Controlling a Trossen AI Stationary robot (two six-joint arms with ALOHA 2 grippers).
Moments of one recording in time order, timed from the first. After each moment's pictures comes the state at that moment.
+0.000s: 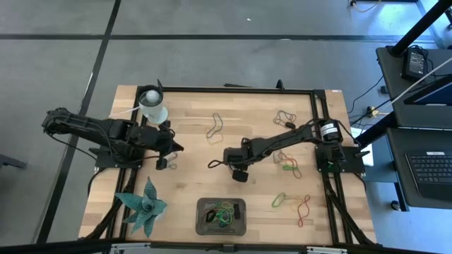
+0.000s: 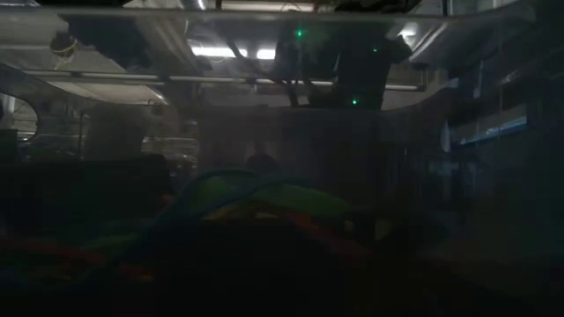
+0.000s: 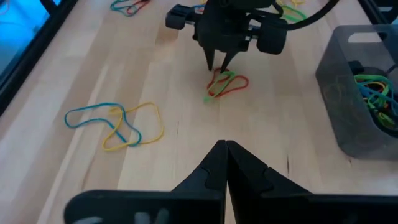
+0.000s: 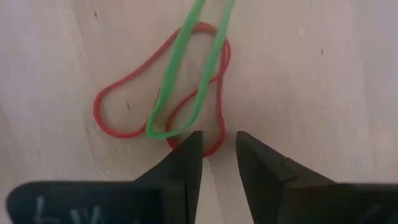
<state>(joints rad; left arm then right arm) -0.17 0.74 0.66 -0.57 -0.19 -0.14 0.10 2.05 1.34 -0.63 0.14 0.31</state>
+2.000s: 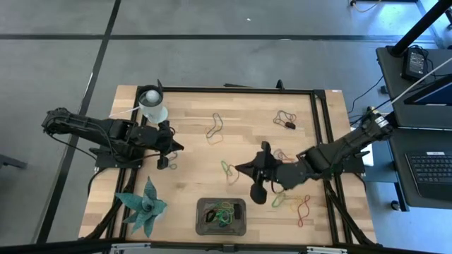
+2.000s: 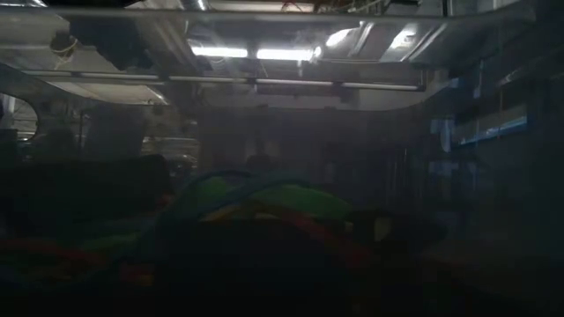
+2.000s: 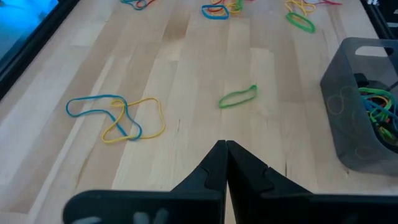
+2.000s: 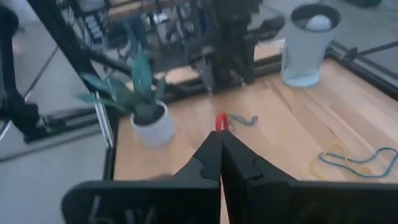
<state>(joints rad) -0.17 0.74 0.66 -0.57 -0.22 -0.22 0.53 1.51 1.41 -0.33 0.63 0.49</state>
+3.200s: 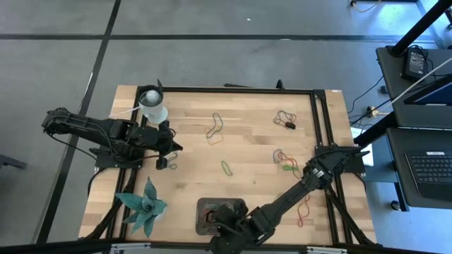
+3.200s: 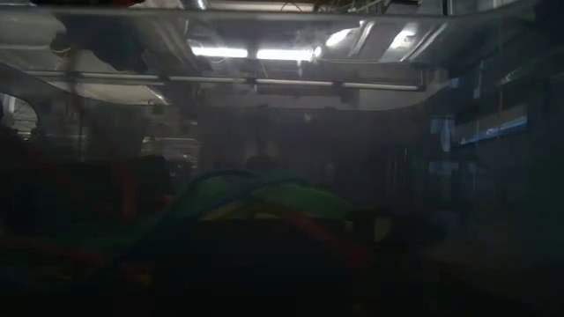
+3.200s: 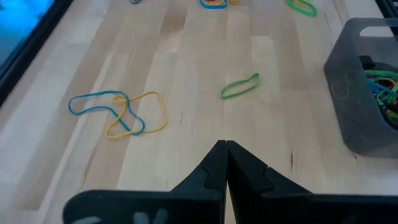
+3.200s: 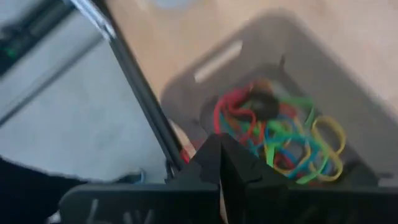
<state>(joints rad) -0.17 0.74 0.66 -0.61 -0.21 -0.18 0.64 2.40 2.36 -0.99 0.39 1.20</state>
